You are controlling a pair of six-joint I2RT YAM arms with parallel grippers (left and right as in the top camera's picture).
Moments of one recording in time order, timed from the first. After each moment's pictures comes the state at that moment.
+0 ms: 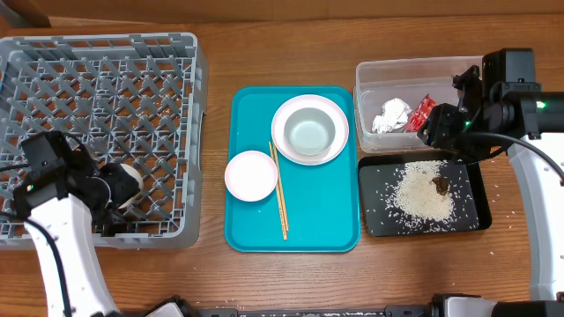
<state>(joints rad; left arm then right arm) 0.52 1.34 1.07 -1.03 0.14 -0.19 -0.04 1.48 1.51 -1.28 -0.26 0.22</state>
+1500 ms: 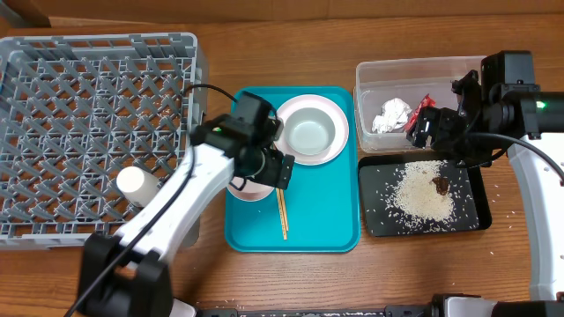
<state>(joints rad) -0.43 1.66 1.21 -0.88 0.16 -0.18 -0.04 1.48 1.51 -1.32 -0.25 0.21</state>
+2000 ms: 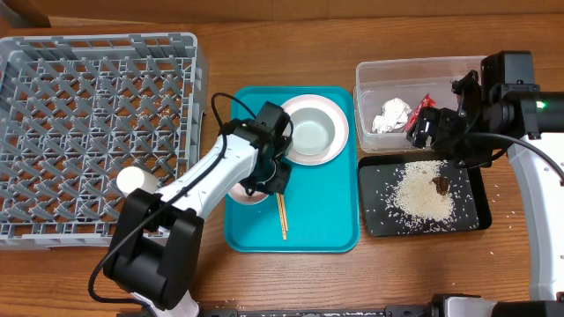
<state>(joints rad) -0.47 1.82 1.24 -0.93 0.14 -0.17 -0.04 1.48 1.51 -1.33 -0.25 0.21</state>
